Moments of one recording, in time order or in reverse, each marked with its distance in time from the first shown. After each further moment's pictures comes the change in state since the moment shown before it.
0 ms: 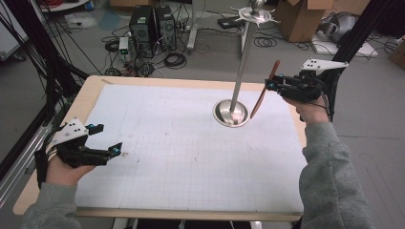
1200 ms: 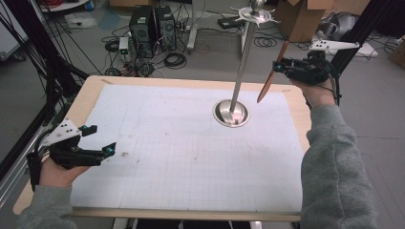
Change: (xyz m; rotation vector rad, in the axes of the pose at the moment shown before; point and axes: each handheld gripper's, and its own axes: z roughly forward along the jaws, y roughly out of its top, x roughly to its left) left arm 0.008 -0.006 -0.009 0.001 0.021 -0.034; right arm -0.024 0.035 -0.004 -0.021 -0.075 -0.006
